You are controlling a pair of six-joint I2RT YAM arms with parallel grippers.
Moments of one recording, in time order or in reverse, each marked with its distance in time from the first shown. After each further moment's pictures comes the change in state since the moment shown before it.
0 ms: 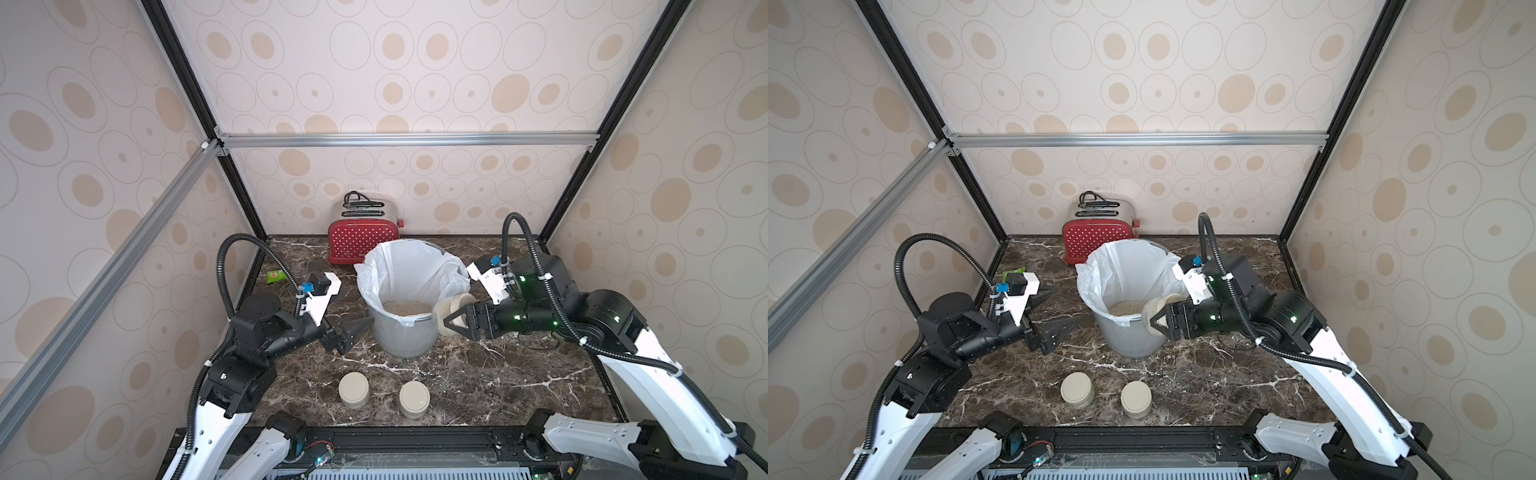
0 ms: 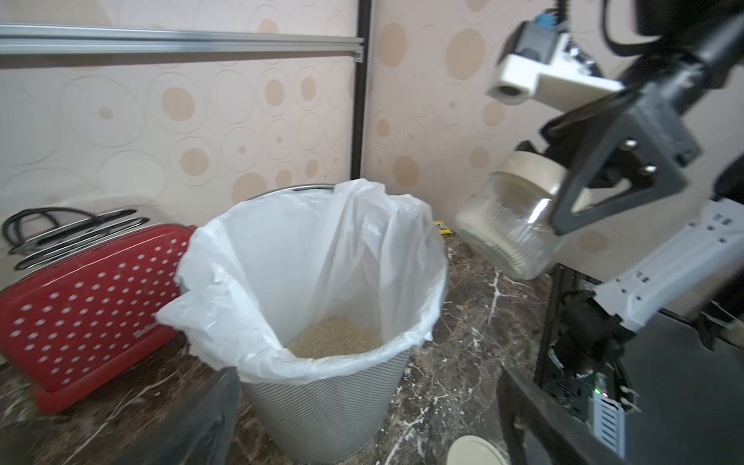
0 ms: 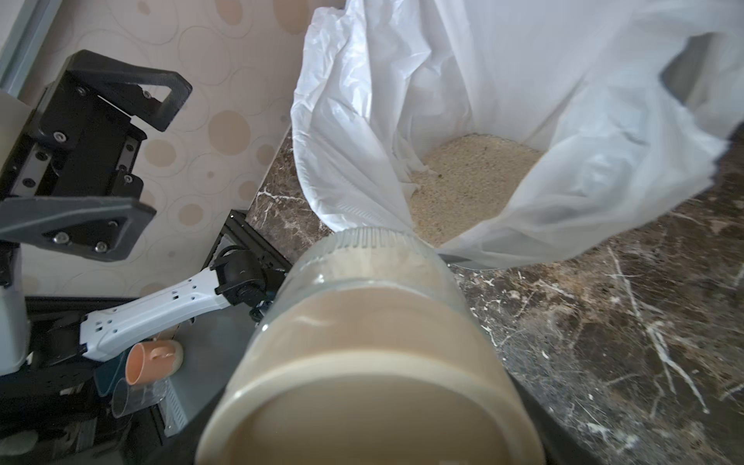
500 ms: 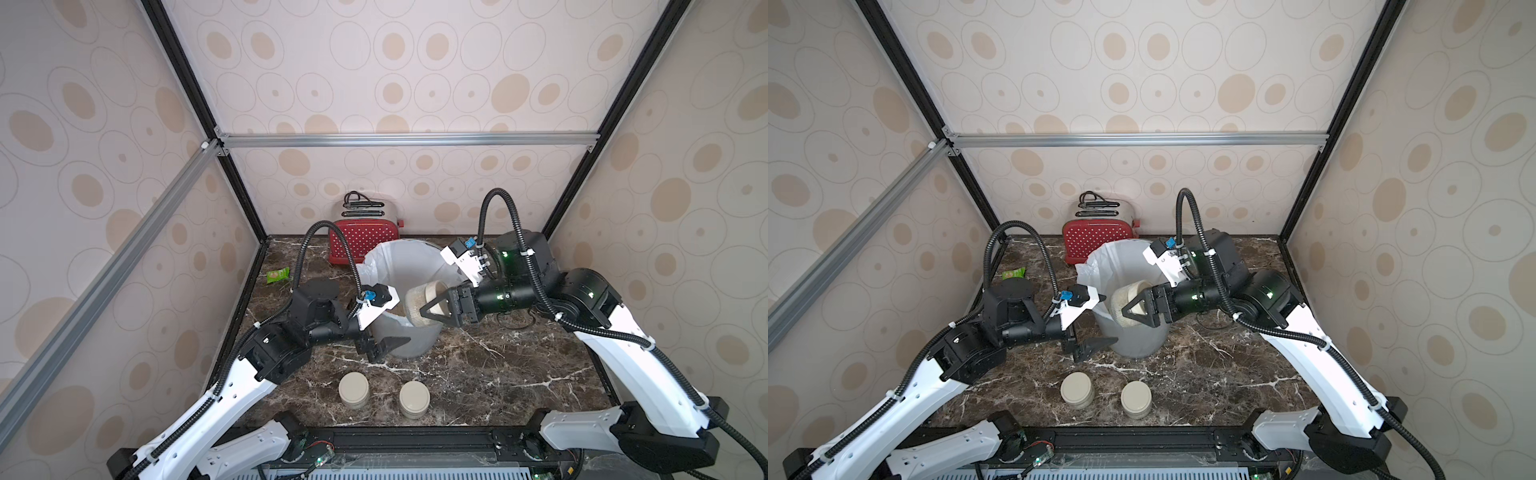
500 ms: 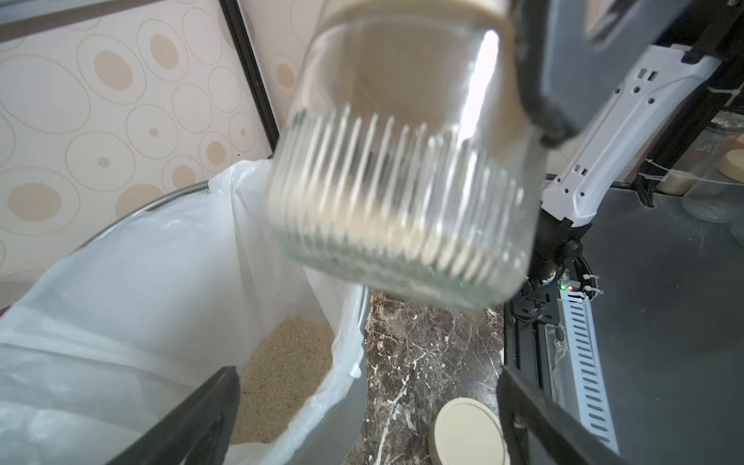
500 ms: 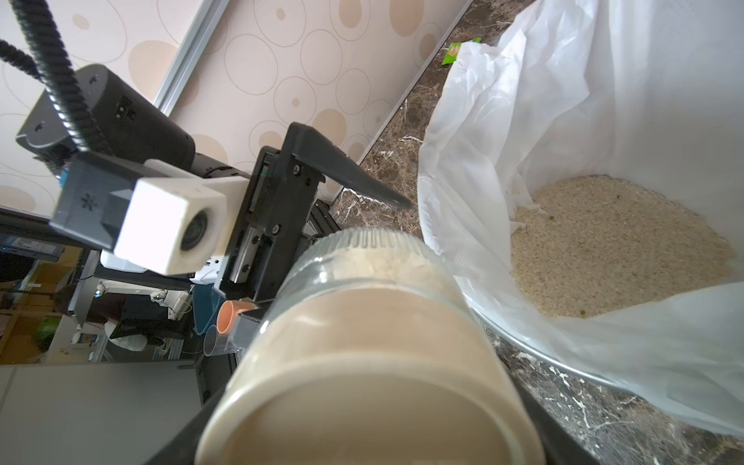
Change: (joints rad) left arm -0.283 0.269 0.139 -0.035 -0.113 0.253; right arm 0.000 0.143 0.152 0.094 -0.242 -0.032
